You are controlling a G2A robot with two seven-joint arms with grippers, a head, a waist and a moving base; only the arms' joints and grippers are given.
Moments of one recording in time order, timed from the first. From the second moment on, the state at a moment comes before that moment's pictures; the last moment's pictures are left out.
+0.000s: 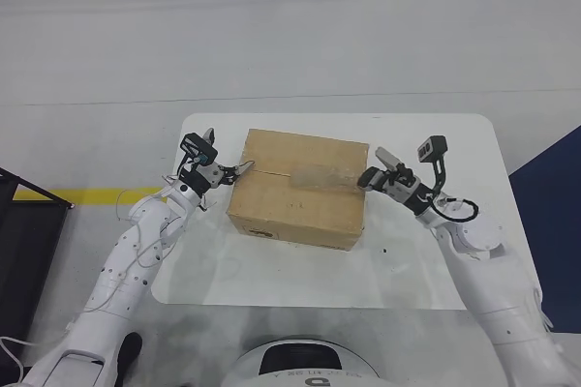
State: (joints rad) left arm 1.19 -1.16 -1.20 -1.28 1.43 -0.38 0.27; right arm -1.38 -1.07 1.37 -1.55 0.46 -0.22 0.71
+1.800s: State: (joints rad) left arm 1.23 -1.16 -1.11 -1.70 1.61 -0.49 -0.01; right arm -1.26 -1.12 1.19 -1.47 0.35 -0.15 0.58
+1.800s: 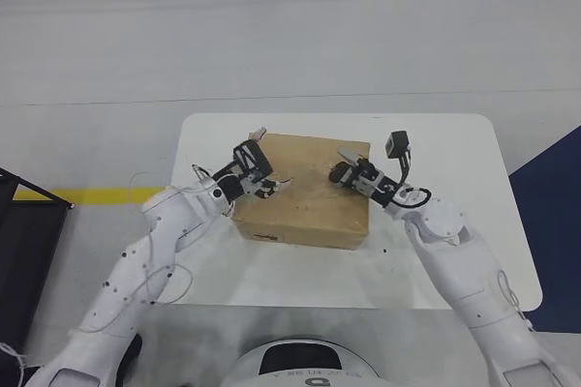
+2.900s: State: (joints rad) left arm 1.43 -1.15 -1.27 -1.75 1.60 -0.15 -0.02; right arm -1.22 -1.13 1.21 -1.43 0.33 -0.17 0.68
